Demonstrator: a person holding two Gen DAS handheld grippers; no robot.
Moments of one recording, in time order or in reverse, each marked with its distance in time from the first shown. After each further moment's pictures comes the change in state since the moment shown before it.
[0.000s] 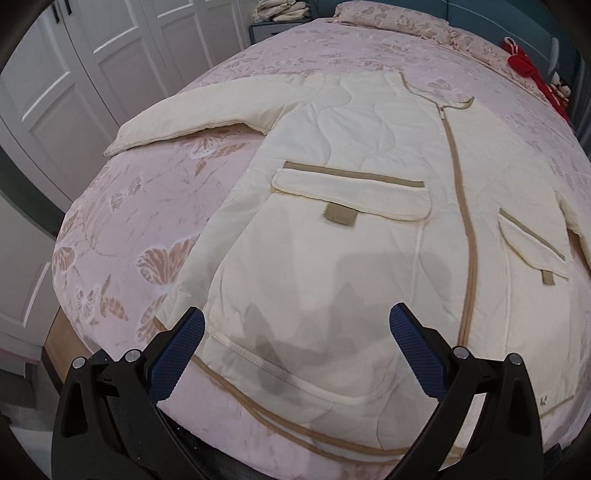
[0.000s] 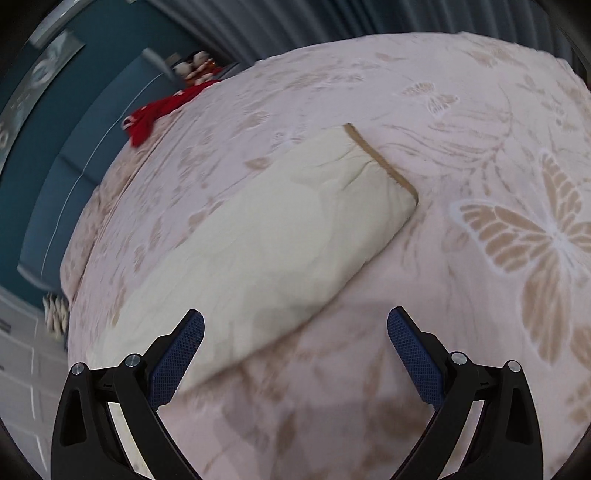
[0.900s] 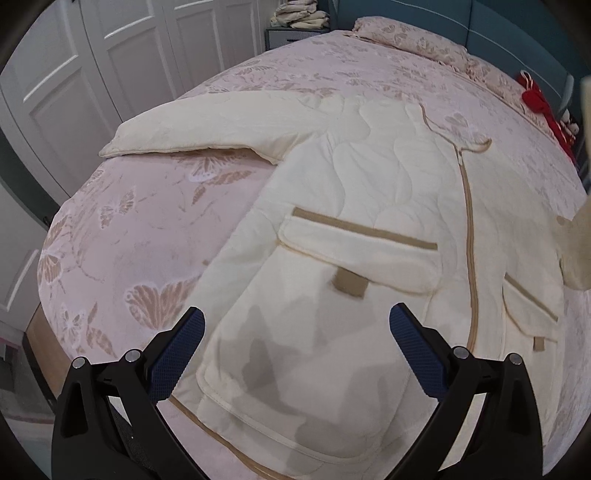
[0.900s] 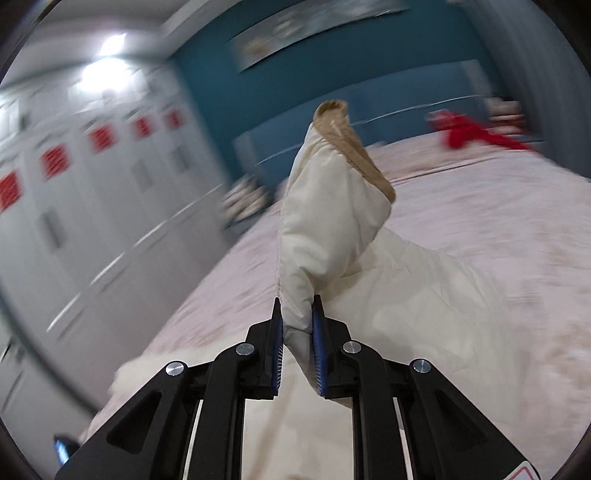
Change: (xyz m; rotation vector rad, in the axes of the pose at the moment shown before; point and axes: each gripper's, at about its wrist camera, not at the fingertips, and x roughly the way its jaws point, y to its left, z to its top) left arm 0.013 0.024 0.046 -0.120 -0.044 -0.059; right arm -0.102 0.395 -0.170 -0.837 0.027 0.747
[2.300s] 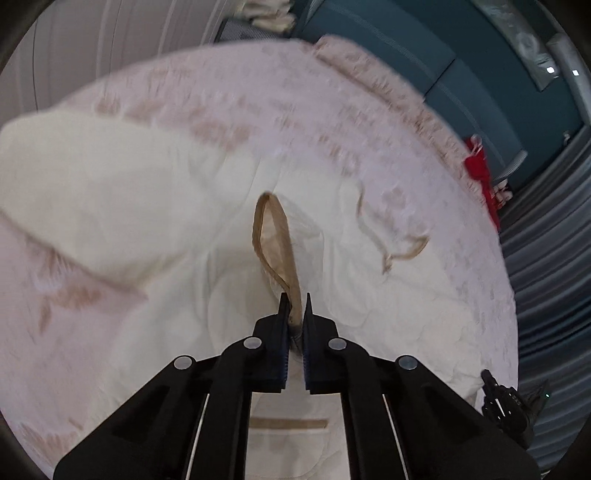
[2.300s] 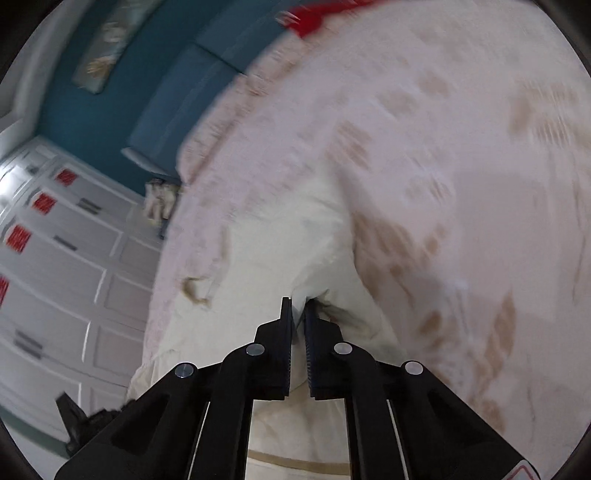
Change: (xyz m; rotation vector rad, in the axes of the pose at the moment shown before) left arm 0.067 -0.024 0.156 -0.148 -0.048 -0.463; right arm 0.029 -0.157 -0.111 0.554 0.103 -0.179
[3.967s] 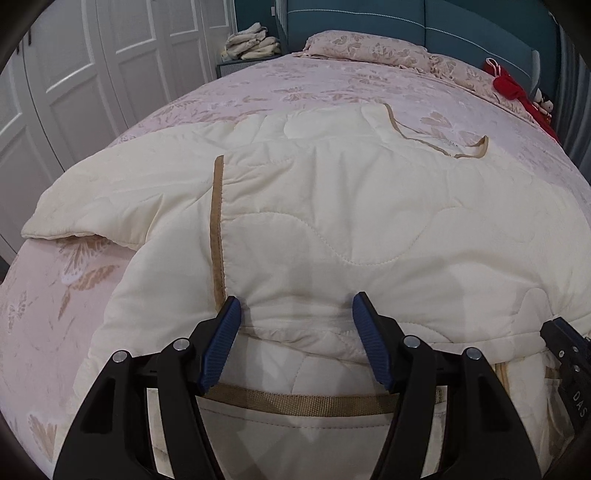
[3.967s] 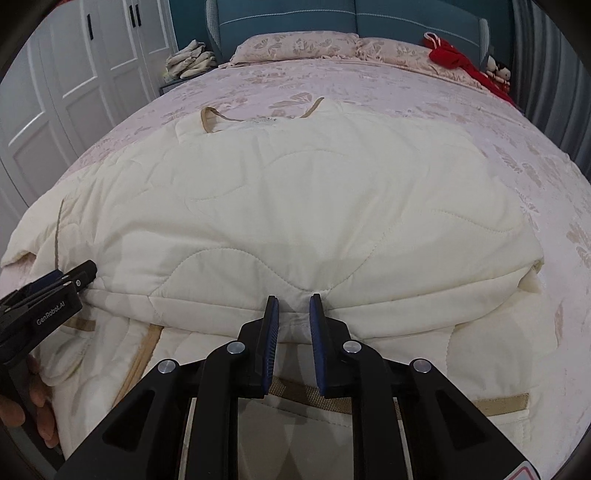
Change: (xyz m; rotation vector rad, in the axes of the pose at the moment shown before) left arm 0.081 -0.025 -0.109 0.343 -0.078 0.395; right arm 0.087 0.094 -0.154 -0.666 0.151 -0.338
